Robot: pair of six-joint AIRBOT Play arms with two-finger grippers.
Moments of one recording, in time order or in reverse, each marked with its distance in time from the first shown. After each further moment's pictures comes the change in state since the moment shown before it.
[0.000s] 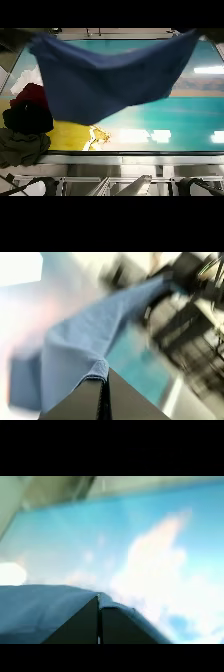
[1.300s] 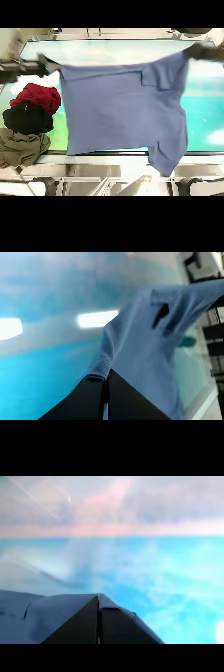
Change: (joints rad) left arm -0.166 -0.349 -0.206 0.377 0.268 -0.125; right arm 0.011 -0.553 0.011 0.076 -0.121 -0.221
